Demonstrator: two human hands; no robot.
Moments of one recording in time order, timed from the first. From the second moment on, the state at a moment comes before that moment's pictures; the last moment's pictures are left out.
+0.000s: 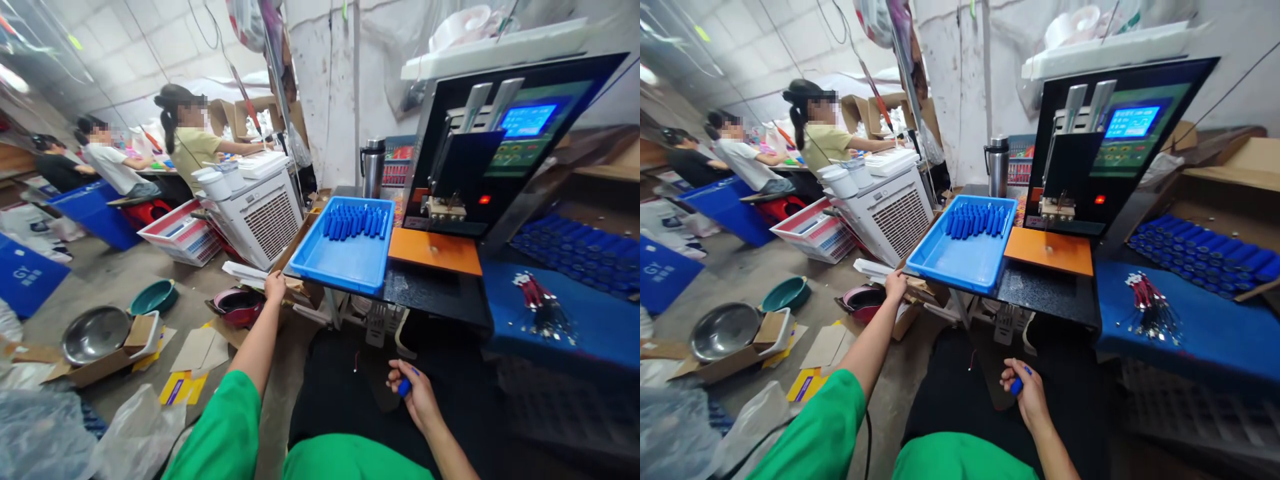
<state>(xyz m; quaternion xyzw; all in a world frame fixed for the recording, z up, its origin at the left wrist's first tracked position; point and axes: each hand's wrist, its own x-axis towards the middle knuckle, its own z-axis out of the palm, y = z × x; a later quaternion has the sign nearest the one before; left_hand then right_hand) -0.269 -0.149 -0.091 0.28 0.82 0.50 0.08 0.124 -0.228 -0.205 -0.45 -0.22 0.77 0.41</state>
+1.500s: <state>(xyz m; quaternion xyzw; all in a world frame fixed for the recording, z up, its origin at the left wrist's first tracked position) 0.017 -0.259 -0.200 0.64 0.55 0.45 0.30 0.137 -0.198 -0.220 -0.49 -0.18 0.77 0.38</state>
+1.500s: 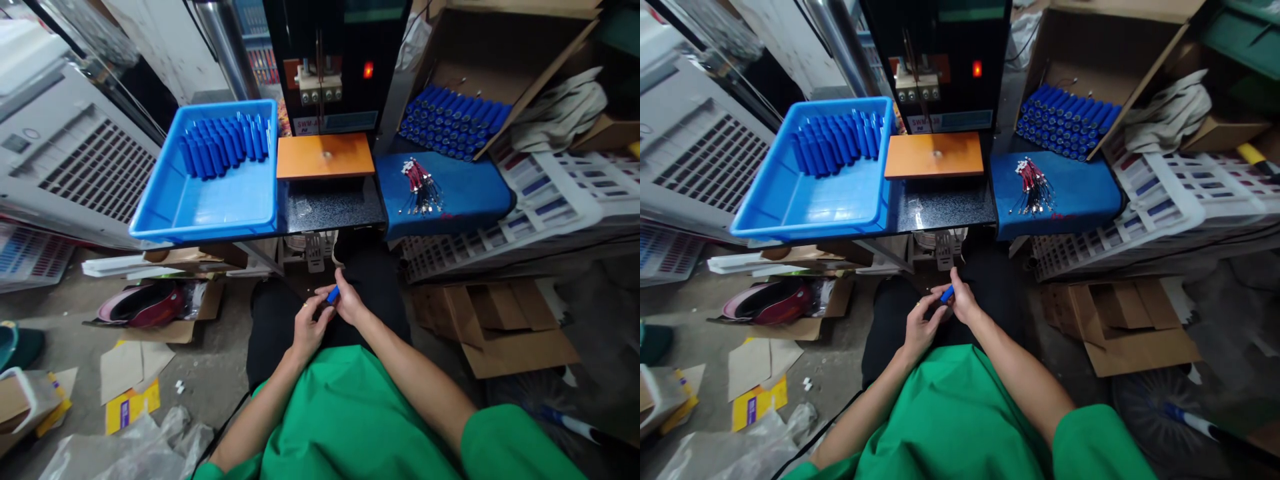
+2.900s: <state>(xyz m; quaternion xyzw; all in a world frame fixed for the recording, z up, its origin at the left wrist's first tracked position) -0.010 -0.272 -0.169 0.67 0.58 0.36 0.30 0.141 -0.223 -0.216 -0.33 -0.73 0.51 0.30</state>
